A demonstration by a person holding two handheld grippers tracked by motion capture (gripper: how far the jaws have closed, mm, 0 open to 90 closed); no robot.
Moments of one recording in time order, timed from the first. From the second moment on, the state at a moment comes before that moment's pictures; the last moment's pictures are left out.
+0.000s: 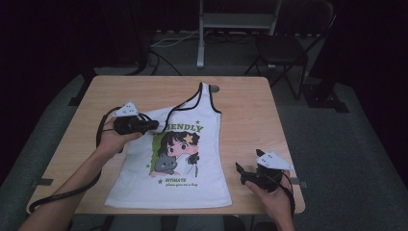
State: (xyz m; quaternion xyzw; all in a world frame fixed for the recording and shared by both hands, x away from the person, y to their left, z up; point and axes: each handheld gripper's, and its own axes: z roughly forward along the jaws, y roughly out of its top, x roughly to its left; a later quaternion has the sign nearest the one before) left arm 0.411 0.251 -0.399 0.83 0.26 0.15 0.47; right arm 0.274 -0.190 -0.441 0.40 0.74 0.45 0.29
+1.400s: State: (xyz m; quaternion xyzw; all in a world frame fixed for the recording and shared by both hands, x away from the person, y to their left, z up) left arm 0.425 0.233 -0.417 0.87 0.27 0.12 0.39; right arm 0.274 -0.191 -0.441 0.40 0.74 0.45 0.29
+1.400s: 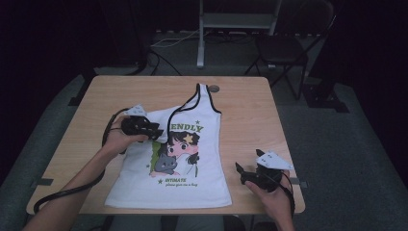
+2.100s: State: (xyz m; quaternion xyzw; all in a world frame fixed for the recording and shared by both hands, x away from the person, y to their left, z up) left arm 0.399 0.243 -0.423 0.85 0.30 0.15 0.41; right arm 0.274 -0.190 -0.441 0.40 0.74 0.45 0.29
